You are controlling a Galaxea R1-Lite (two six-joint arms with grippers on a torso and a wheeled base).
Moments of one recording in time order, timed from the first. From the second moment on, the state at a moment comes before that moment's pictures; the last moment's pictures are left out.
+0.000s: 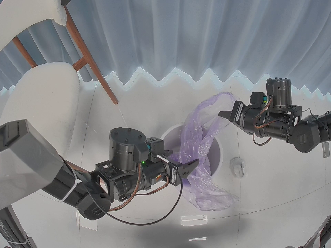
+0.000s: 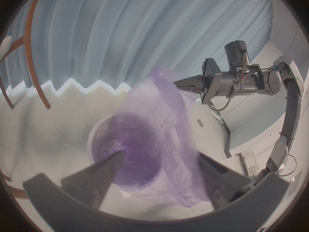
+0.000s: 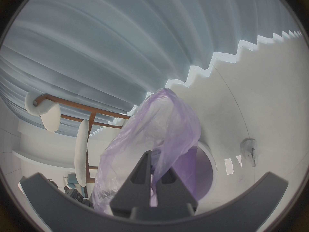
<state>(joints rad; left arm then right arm) -0.73 1.99 -0.80 -0.93 -0.07 -0.18 0.42 1.81 -1.05 -0.40 0.17 0.60</state>
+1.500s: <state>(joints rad) -0.49 1.93 -0.81 -0.88 -0.13 -0.41 0.12 1.82 -1.10 -0.28 0.59 0.39</state>
